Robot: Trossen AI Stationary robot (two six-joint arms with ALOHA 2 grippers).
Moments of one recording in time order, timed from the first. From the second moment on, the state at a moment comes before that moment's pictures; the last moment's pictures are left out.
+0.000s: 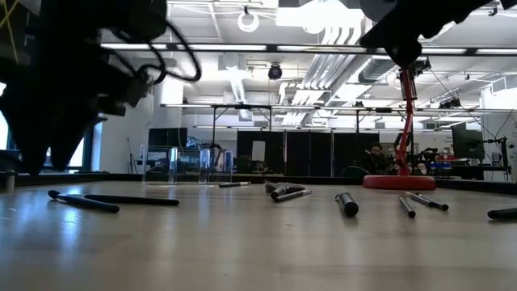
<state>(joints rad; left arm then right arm) -0.35 1.61 0.98 -1.01 -0.02 -0.36 0.22 0.92 0.63 -0.15 0.27 0.34</state>
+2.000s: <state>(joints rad) -0.35 1.61 0.97 -0.93 0.06 -0.32 0.41 1.16 0.77 -0.15 0.47 0.51</state>
